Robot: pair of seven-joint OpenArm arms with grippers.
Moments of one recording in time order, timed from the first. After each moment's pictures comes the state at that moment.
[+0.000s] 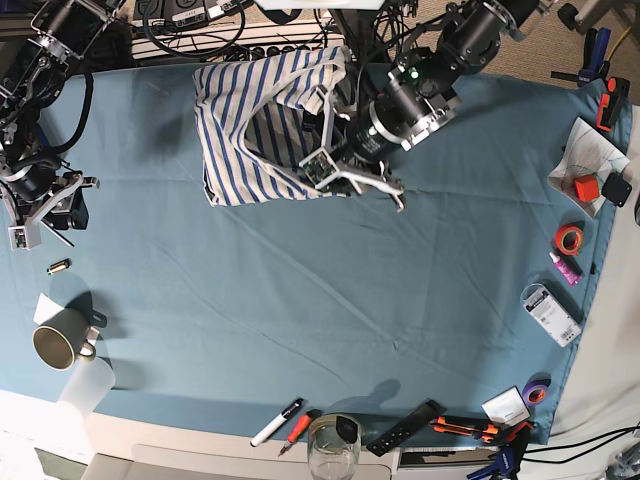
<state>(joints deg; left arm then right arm) 4.3 -12.8 38.2 114.1 2.6 -13.6 45.1 -4.1 25.2 40.8 101.2 35.6 35.0 -66.2</state>
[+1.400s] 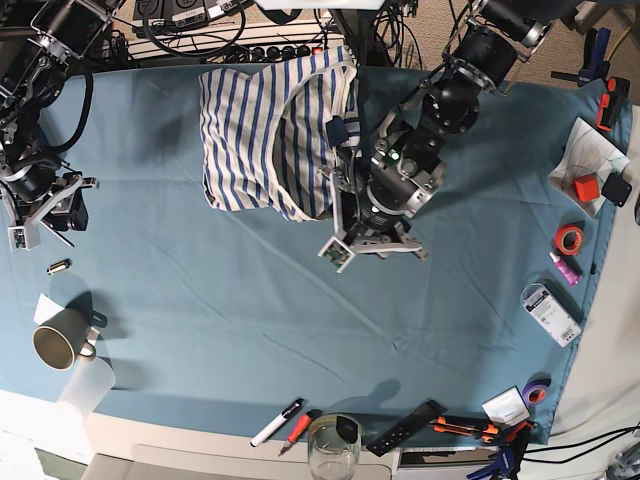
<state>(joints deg) -7.9 -6.5 32.1 97.7 2.7 -4.9 54.0 -4.1 25.2 40.8 101.2 35.6 35.0 -65.5</state>
